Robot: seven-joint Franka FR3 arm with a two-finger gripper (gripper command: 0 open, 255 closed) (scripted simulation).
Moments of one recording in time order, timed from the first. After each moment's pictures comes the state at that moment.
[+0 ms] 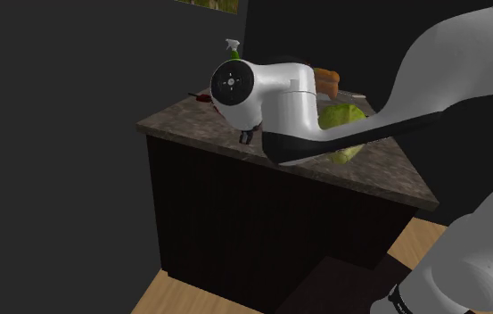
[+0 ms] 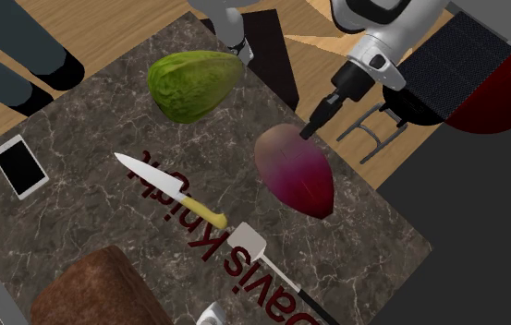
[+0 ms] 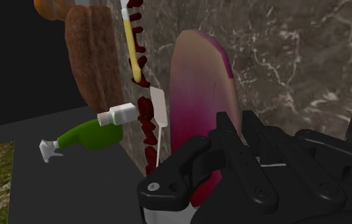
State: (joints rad) arm -0.07 -0.08 0.62 -2.03 -1.01 1.84 0.30
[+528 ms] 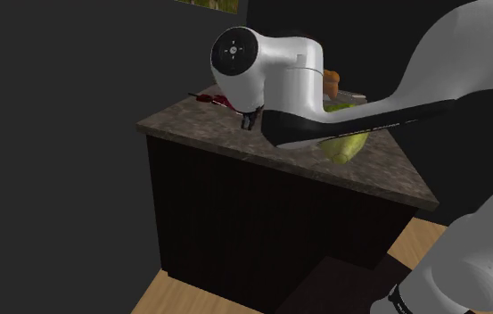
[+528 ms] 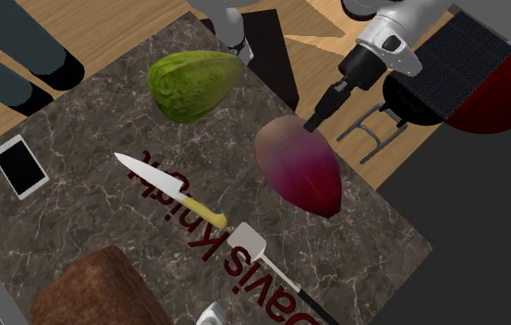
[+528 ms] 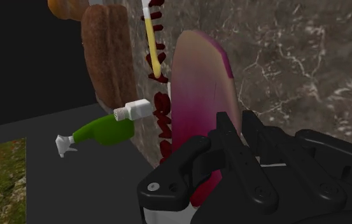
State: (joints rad) arm -0.06 -0.10 0.62 -1.96 -0.98 1.79 0.22
